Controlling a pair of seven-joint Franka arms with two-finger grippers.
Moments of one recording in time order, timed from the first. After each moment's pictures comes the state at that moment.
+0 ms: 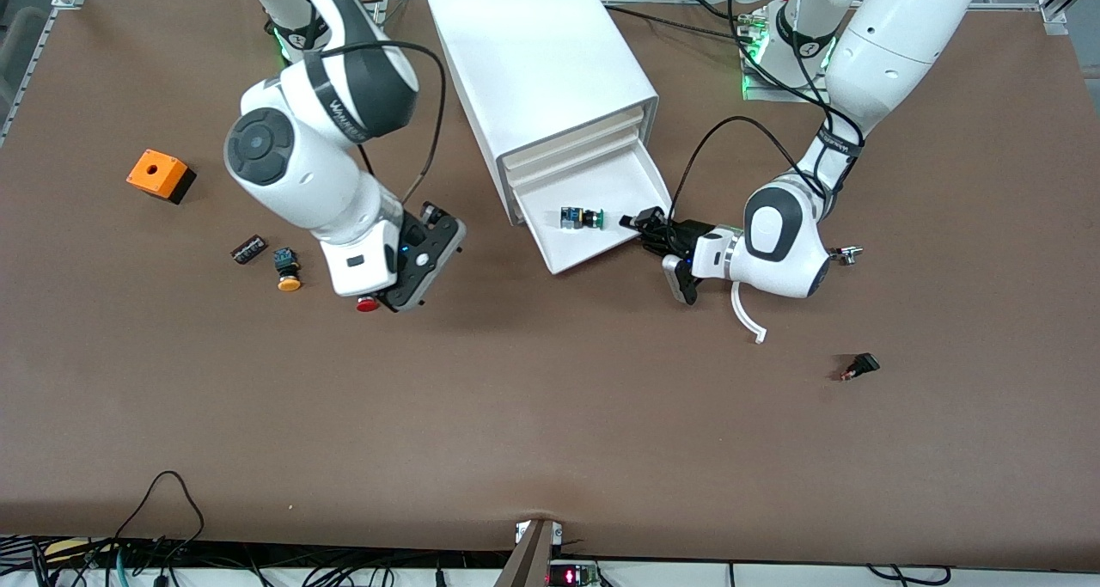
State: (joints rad) left arm -0.12 0.64 -0.21 -1.92 -1.05 1.98 0.97; right arm 0.51 0.43 -0.02 -1.48 0.23 2.04 -0.60
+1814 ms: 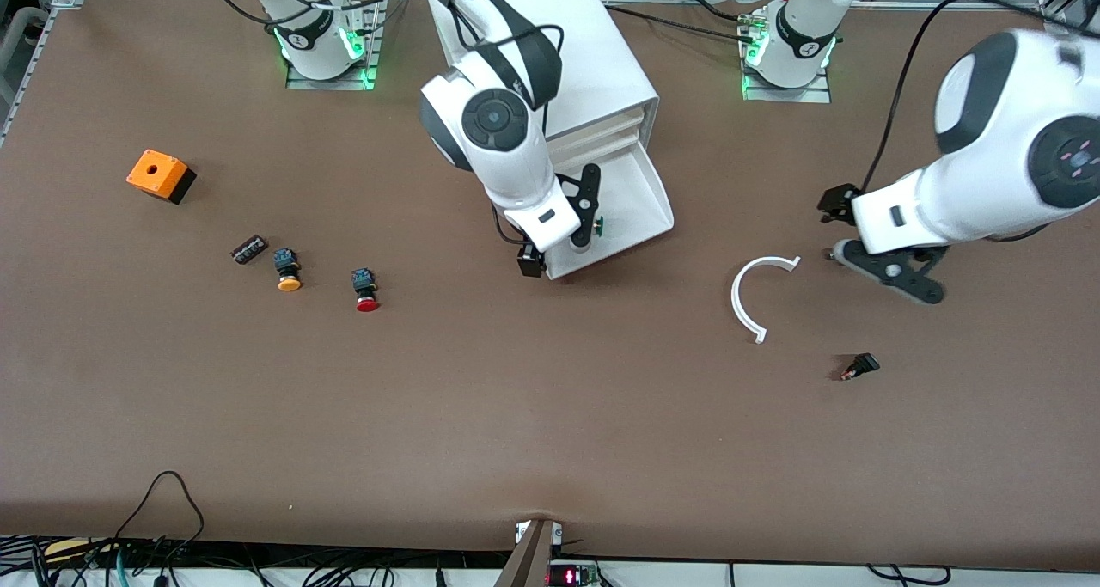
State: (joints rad) left arm 0.00 0.24 -0.18 -1.51 0.06 1.53 0.25; right arm 0.76 0.65 -0.02 -1.33 0.11 2.05 -0.71
